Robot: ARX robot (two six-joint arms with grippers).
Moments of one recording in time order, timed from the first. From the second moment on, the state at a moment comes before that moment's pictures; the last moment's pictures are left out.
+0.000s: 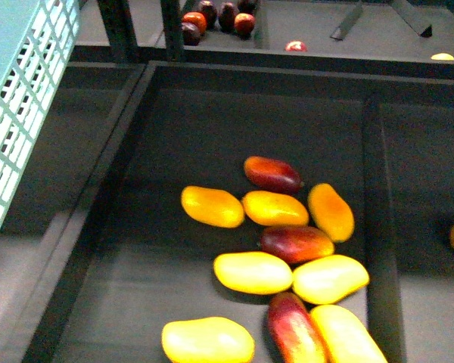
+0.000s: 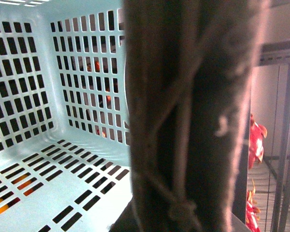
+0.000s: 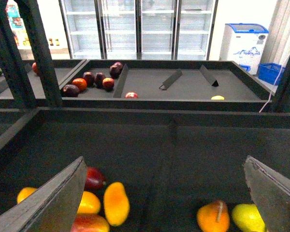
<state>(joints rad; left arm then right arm) -0.04 0.70 0.70 -0.05 -0.16 -1.34 0.00 0.01 0.01 0.00 0.00 -0.01</state>
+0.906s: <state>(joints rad) -0.03 0.70 0.70 -0.05 -0.15 -1.34 0.00 0.00 0.01 0.00 0.00 -0.01</state>
